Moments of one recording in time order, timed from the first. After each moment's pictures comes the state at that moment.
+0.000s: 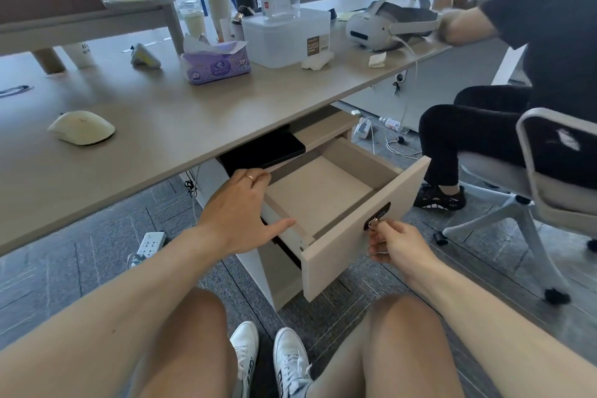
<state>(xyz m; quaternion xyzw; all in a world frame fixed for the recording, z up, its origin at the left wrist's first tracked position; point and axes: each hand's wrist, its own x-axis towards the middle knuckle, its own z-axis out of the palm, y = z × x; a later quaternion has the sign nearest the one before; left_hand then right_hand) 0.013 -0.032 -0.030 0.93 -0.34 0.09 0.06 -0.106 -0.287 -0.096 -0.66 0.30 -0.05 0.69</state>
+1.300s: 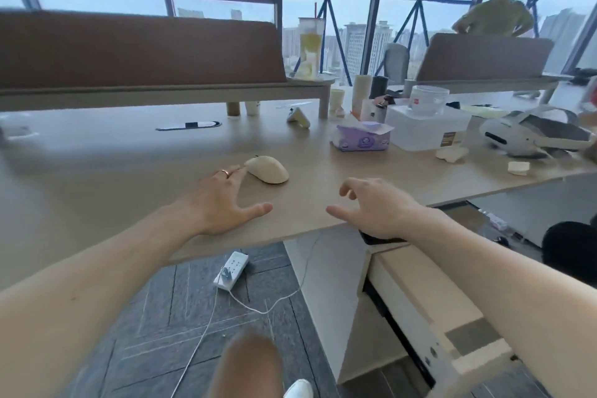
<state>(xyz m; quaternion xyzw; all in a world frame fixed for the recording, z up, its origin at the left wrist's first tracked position) 0.035 0.224 0.091 0.99 -0.07 0.06 0.08 0.027 -0.067 0.111 -0.99 -0.12 -0.02 0.10</state>
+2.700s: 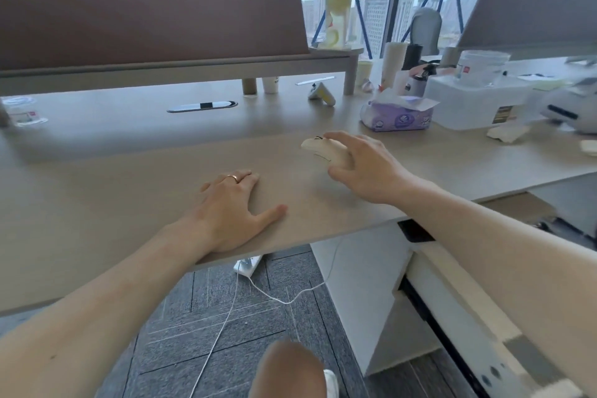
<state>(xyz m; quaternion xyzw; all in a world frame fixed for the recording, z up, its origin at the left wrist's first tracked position) 0.055 0.245 0.047 0.99 -0.06 0.09 0.08 0.114 -0.011 0.085 -0.94 -0.20 -0.12 0.26</state>
